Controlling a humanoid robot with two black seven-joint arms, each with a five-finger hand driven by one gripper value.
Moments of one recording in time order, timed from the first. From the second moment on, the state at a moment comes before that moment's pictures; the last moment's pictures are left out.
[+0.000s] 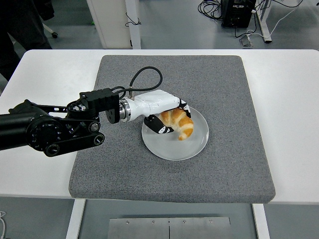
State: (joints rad) left arm -1.24 0.32 0.16 -1.22 1.29 0.20 -0.13; right arm -0.10 0.00 0.00 0.15 -0.11 0.02 0.41
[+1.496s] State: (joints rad) left arm -1.22 0.32 0.18 -1.21 1.28 0.20 -0.20; right arm -0.10 0.00 0.00 0.15 -0.11 0.02 0.41
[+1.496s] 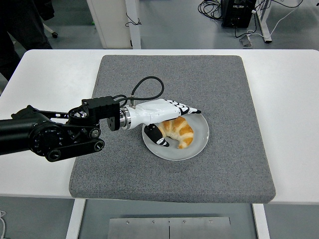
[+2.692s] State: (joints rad) left arm -1.20 0.42 -0.20 -1.06 0.53 0.12 -0.30; right arm -0.10 0.00 0.00 0.15 -0.11 0.02 0.41
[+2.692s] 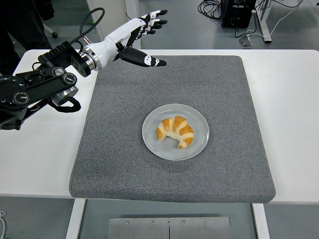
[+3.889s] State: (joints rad) left arm -0.98 0.10 -0.71 -0.37 0.02 -0.20 -0.32; right arm -0.10 0.00 0.00 0.15 -0.11 0.02 0.41
